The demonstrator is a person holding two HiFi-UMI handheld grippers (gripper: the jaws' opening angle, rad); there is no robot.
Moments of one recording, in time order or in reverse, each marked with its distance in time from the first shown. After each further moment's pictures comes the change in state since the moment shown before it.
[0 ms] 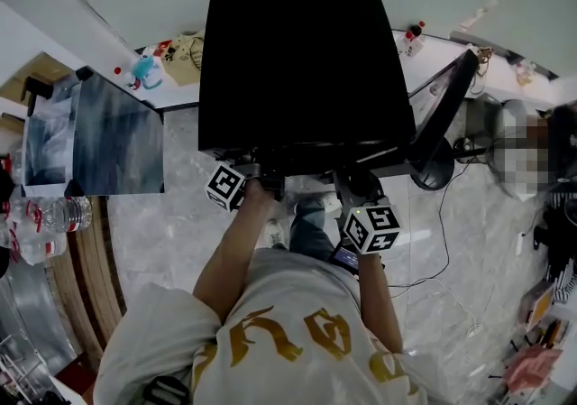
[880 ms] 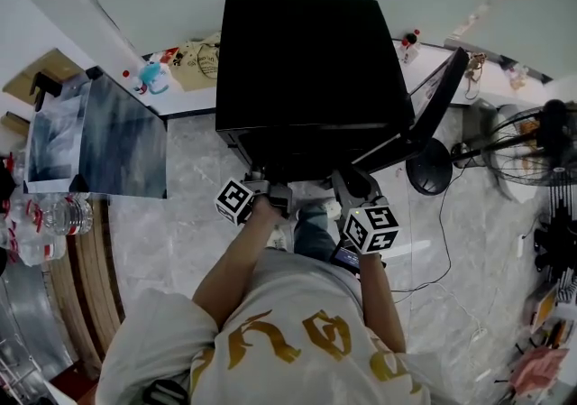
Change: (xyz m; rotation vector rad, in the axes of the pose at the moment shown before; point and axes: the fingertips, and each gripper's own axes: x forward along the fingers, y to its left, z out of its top) left arm -0.061 -0.001 -0.022 -0.060 0.060 -0.015; right arm -0.026 0.036 -0.007 -0.029 -0.020 0.018
